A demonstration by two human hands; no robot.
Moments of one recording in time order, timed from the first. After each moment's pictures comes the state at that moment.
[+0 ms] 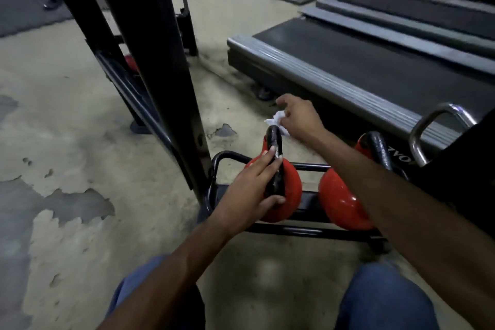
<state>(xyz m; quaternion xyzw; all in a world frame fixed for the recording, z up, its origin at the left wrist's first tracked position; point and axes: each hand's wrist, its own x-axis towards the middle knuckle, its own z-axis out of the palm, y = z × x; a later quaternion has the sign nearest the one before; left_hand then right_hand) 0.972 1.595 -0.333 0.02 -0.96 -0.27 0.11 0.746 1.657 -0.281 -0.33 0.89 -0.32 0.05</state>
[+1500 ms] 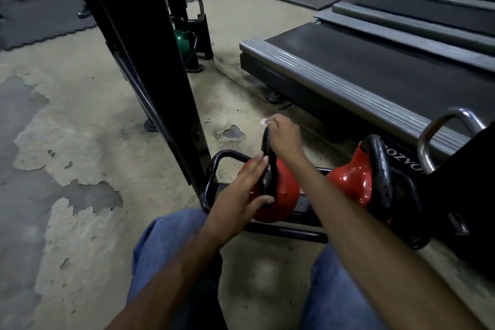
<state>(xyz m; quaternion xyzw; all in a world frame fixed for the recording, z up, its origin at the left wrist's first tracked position) 0.993 1.618 -0.346 0.08 -0.92 -0.35 0.15 0.791 1.648 -0.320 -0.29 0.84 -0.46 0.04</state>
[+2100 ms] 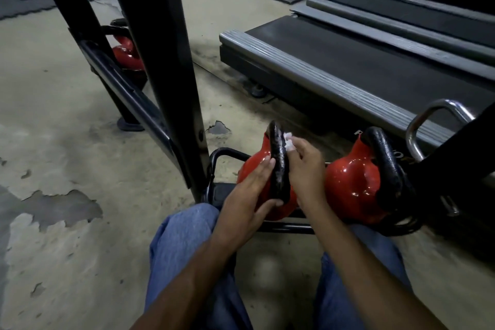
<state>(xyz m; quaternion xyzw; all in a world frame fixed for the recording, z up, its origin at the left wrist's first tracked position) 1.000 1.600 -0.371 0.05 -0.90 -0.40 0.18 0.864 1.694 -0.349 -0.16 0.75 -0.64 0.03</state>
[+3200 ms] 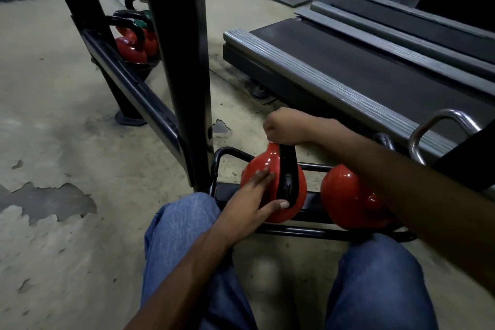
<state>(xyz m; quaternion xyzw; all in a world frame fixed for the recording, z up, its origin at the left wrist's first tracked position) 0.992 1.580 -0.381 0.08 -0.90 -0.43 0.02 0.785 1.617 -0.259 -0.52 0.84 0.10 0.12</state>
